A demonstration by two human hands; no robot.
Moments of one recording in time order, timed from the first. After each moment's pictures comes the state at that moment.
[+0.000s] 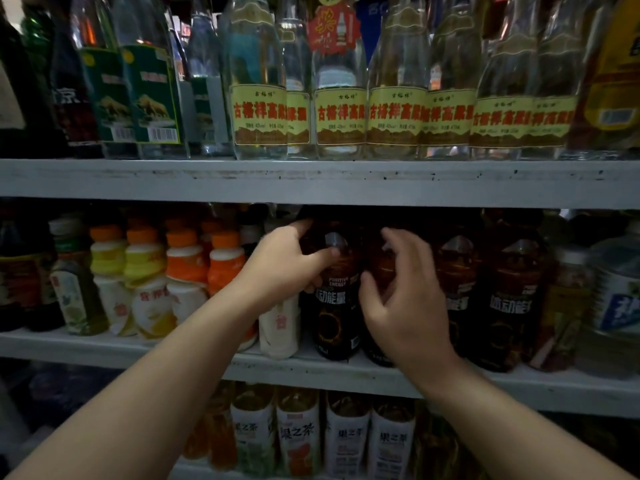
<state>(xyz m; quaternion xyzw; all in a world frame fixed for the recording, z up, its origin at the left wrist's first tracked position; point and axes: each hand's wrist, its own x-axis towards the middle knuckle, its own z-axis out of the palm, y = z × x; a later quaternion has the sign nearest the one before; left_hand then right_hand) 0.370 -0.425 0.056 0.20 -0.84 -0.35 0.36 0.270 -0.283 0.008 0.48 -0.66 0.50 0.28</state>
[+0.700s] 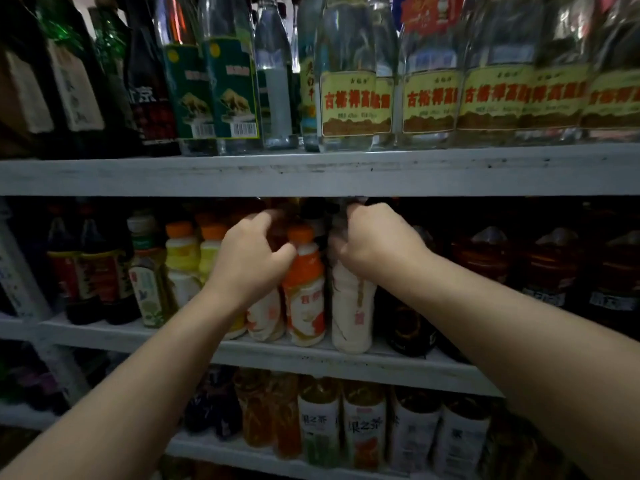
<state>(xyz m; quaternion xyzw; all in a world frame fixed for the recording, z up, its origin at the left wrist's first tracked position) 0.478 -0.519 0.050 0.29 -0.84 -0.07 0.45 0.329 -0.407 0.078 0.54 -0.78 0.27 0.19</state>
